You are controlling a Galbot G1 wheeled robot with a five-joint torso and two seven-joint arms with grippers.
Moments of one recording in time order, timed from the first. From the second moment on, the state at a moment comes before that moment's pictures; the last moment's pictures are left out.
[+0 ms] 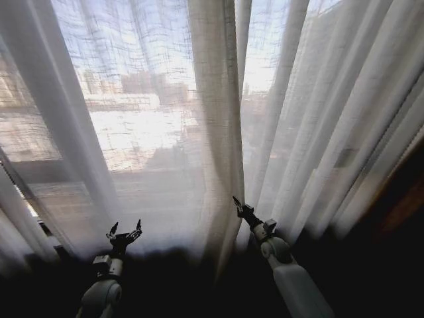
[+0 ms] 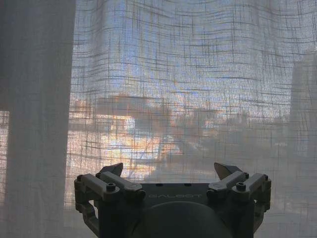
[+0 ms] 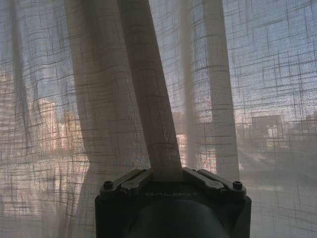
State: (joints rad) left arm 1.37 -1.27 -0.66 -1.82 -0.37 -0.08 -0.06; right arm -0.95 1.25 0.38 1.53 0.43 0.09 -0.30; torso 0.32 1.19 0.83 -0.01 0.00
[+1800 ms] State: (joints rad) left arm 1.37 -1.27 -0.66 -1.82 -0.37 -0.08 -0.06; right arm -0.93 1.25 0.41 1.50 0.41 0.15 -0.33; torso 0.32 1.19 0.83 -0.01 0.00
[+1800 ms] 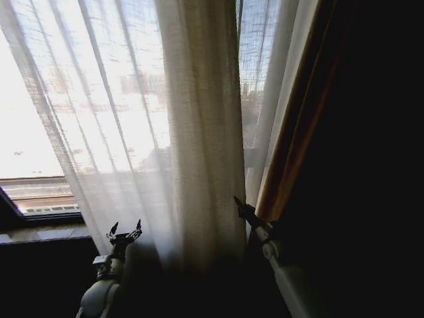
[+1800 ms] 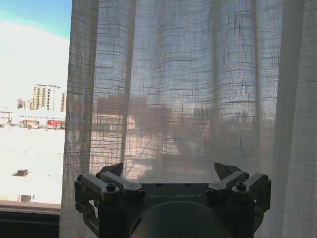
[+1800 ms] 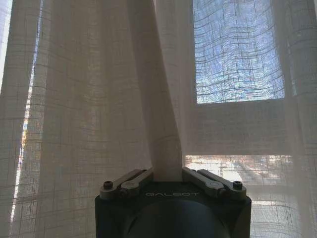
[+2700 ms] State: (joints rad) left arm 1.37 -1.27 -0.66 -1.82 -0.37 -0.08 -0.06; right arm -0.61 1.20 0.48 1.16 0.25 0.16 0.03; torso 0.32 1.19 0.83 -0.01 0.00
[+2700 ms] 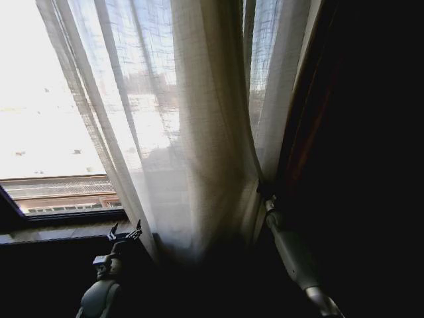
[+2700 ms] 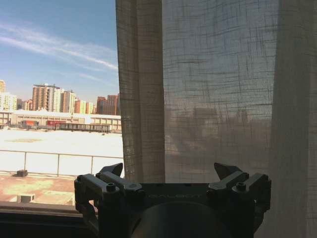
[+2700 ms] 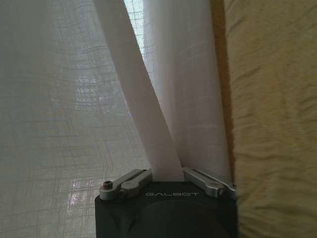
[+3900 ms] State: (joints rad) left arm 1.37 -1.27 -0.66 -1.82 -0.37 -0.08 -0.06; right arm -0.87 1.19 0.42 1.44 0.32 0.15 -0.03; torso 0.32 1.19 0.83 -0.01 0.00
